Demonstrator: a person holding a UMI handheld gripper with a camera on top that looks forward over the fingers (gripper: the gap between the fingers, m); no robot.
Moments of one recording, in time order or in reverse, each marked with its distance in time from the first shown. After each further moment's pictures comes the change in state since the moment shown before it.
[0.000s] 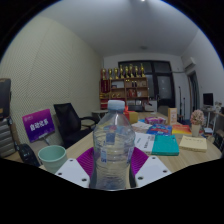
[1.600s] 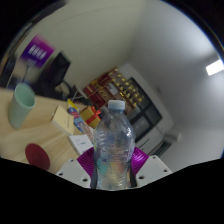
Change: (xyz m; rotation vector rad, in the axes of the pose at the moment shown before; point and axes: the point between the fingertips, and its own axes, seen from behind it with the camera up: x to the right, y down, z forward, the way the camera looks) arm 0.103 -0.094 -0.044 0.002 0.327 -0.910
